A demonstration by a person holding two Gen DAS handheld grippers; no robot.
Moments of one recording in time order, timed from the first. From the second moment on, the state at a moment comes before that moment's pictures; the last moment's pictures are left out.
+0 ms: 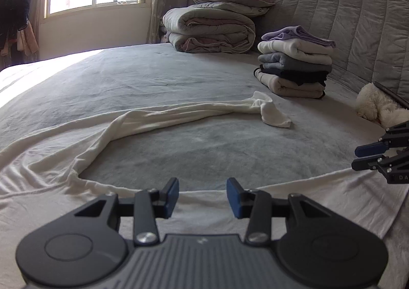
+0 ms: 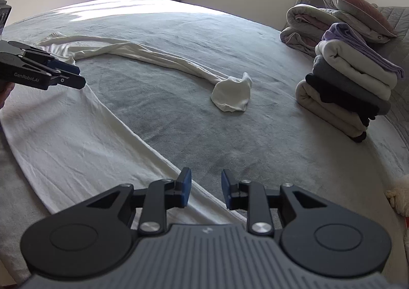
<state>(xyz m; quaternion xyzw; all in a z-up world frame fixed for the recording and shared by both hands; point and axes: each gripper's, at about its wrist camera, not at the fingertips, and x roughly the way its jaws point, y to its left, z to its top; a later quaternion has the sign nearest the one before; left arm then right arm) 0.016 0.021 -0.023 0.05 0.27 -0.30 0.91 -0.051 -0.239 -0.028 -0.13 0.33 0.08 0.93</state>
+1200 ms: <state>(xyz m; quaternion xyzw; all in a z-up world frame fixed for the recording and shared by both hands) -0.055 -0.056 -0.047 0.12 0.27 -0.51 0.81 -0.075 -0.249 -0.045 -0.05 0.34 0.16 0.93</state>
